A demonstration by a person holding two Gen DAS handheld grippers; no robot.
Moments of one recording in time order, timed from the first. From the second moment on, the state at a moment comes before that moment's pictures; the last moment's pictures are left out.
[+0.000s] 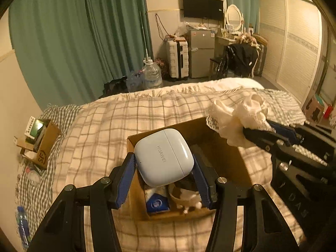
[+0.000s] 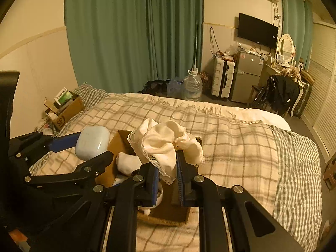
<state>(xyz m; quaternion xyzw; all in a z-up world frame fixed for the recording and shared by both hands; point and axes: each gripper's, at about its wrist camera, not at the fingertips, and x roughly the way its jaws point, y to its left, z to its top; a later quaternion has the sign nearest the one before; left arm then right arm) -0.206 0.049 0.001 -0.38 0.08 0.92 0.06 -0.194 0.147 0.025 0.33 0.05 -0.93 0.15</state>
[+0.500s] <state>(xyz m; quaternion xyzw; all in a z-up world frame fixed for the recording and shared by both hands) -0.258 0.042 -0.066 -0.43 0.04 0.90 0.07 -0.258 0.145 -0.044 0.38 0.03 -0.91 0.15</state>
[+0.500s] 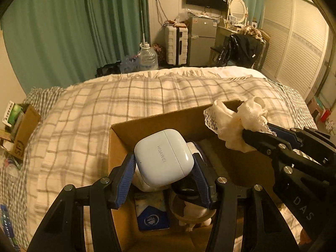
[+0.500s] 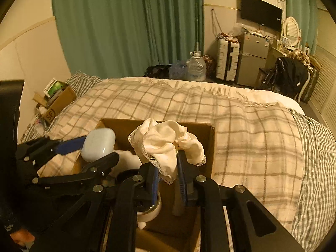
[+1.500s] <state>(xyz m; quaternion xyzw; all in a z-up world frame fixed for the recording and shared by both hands) -0.122 0.024 0.118 -0.29 0.04 0.96 0.04 -0.110 0.194 0.142 0.25 0.01 -0.96 0.09</state>
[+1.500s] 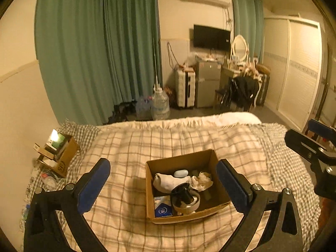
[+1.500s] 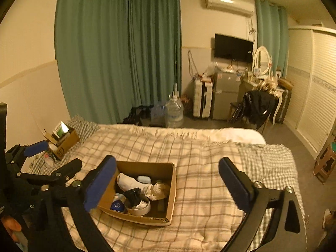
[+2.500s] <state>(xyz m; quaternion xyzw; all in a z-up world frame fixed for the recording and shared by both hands) -0.061 0.022 -0.004 -0.24 0.00 0.97 0.01 -0.080 0.217 -0.011 0.27 0.03 -0.96 0.03</state>
